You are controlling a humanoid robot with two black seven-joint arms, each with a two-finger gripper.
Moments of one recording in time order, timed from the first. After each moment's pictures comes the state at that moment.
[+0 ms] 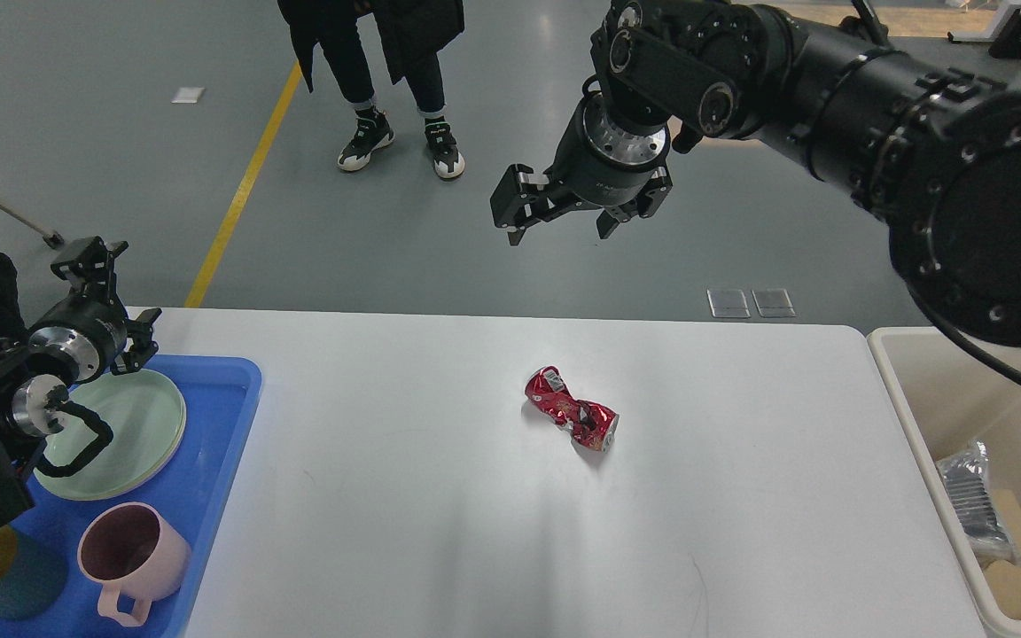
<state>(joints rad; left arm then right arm) -0.85 0.42 -0.23 -0.27 -0.23 -0.24 -0.19 1.81 0.17 -0.93 0.43 -0.04 0.96 -0.18</state>
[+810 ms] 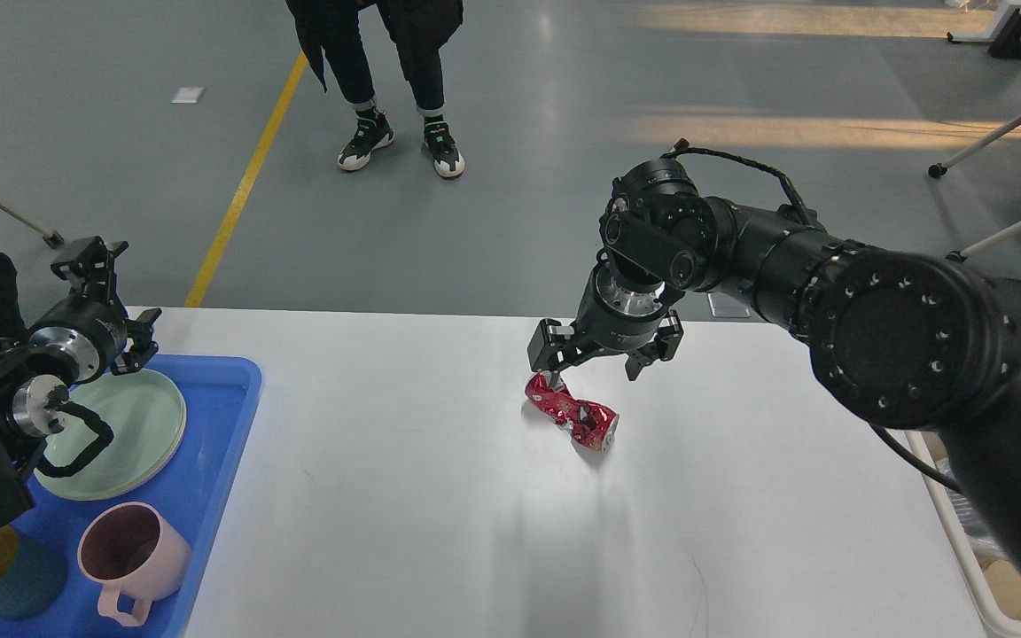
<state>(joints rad) -0.85 0.42 -0.23 -0.27 -0.23 -0.24 -0.19 1.54 0.20 -0.93 0.42 -0.06 0.96 -0.27</state>
